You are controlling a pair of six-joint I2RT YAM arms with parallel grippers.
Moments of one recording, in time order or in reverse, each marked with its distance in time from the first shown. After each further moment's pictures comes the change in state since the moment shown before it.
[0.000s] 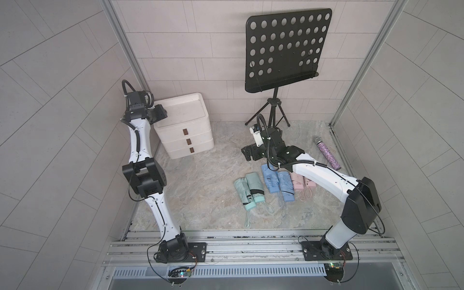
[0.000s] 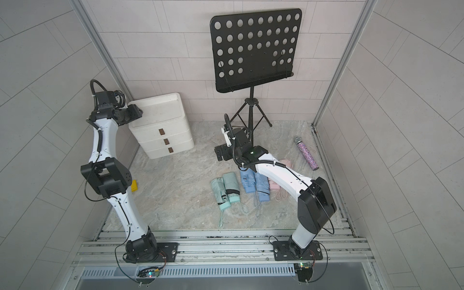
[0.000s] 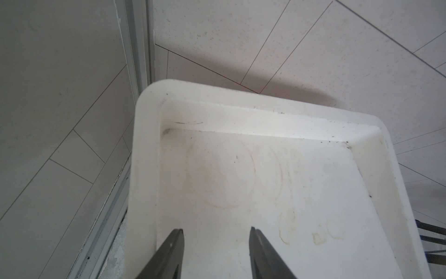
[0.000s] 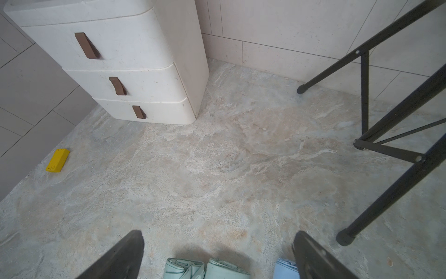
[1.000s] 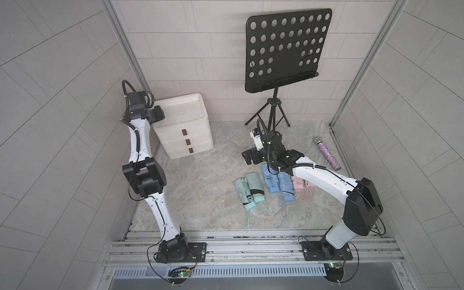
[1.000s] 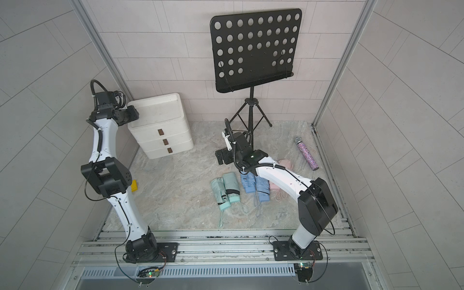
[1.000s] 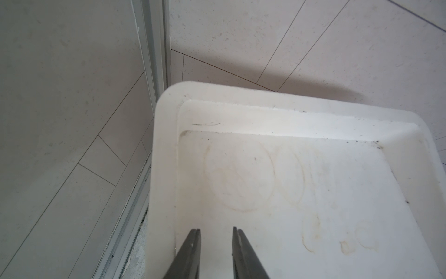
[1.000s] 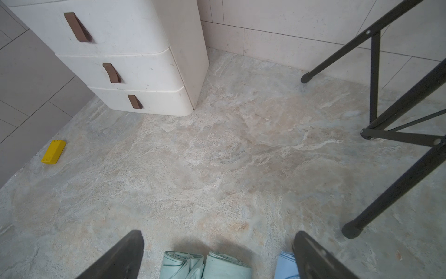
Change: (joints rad) left arm 0.006 0.011 0.007 -0.005 -0.051 0.063; right arm 0.008 -0.014 -0.085 0.055 0.000 0.004
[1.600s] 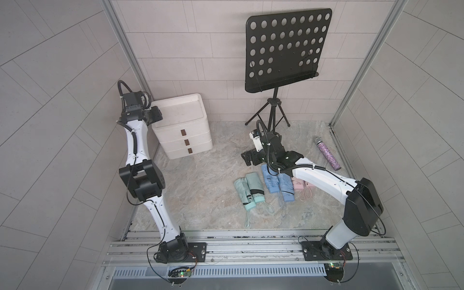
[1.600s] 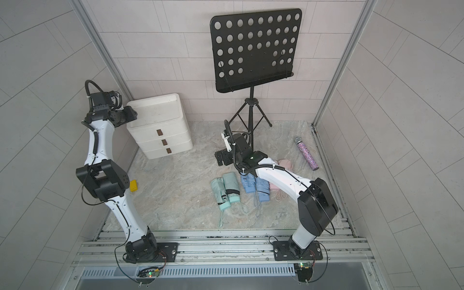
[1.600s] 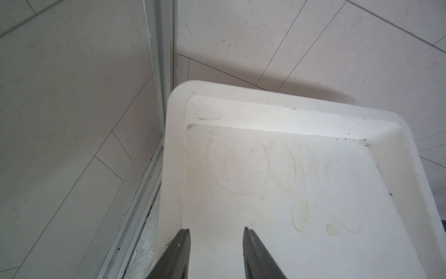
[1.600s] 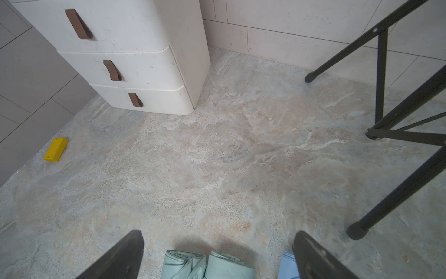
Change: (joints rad) left arm 0.029 -0.081 -0.080 0.025 0.007 -0.011; right arm 0.008 -0.003 -0.013 0.015 -0.003 -0.002
